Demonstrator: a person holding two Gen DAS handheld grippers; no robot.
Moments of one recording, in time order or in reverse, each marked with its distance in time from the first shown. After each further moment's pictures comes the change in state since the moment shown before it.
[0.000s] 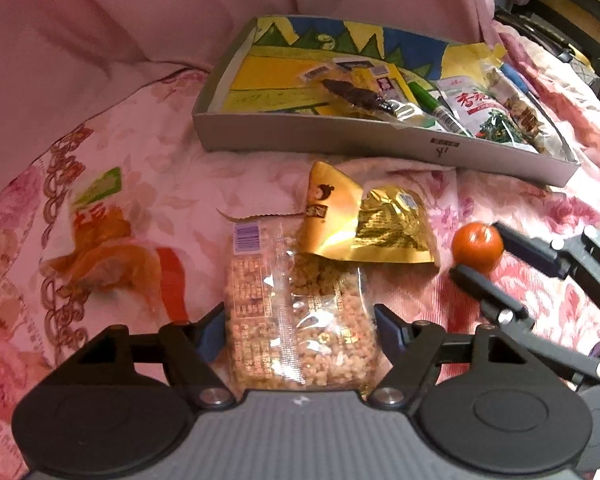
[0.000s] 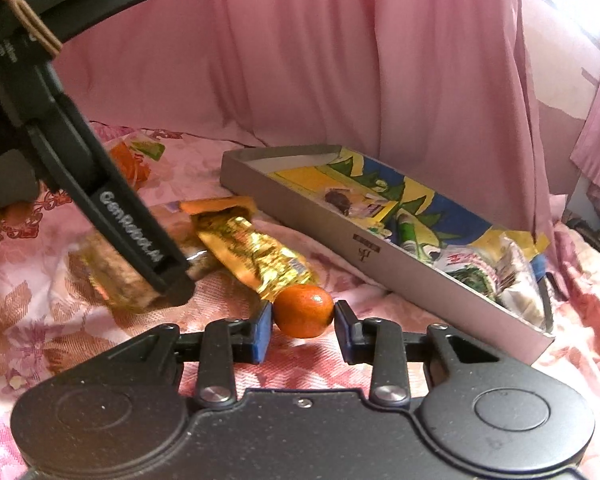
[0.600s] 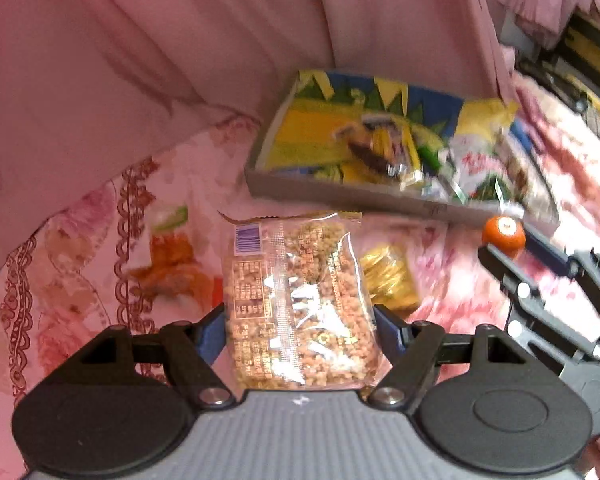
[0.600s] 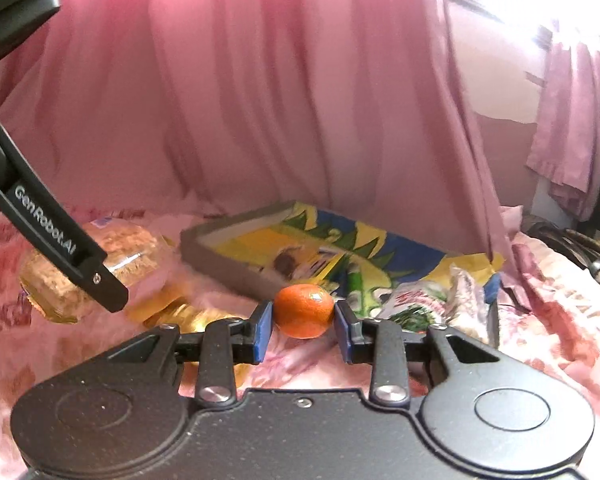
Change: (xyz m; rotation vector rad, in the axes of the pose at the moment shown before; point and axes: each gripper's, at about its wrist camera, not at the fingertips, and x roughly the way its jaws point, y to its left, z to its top) left arm -0.074 -0.011 0.017 -0.105 -0.086 0.094; right arm -0.034 -0.040 0.020 0.165 -0.135 -0.053
